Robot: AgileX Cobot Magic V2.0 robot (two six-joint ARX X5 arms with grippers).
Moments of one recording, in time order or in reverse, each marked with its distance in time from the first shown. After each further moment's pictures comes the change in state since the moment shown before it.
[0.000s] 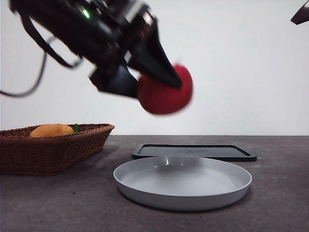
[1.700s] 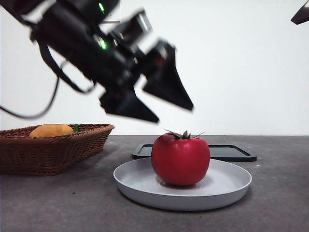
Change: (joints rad) left arm -0.010 0.074 0.000 0.047 -0.008 -0.026; right arm 0.000 0.000 0.000 0.000 0.000 0.000
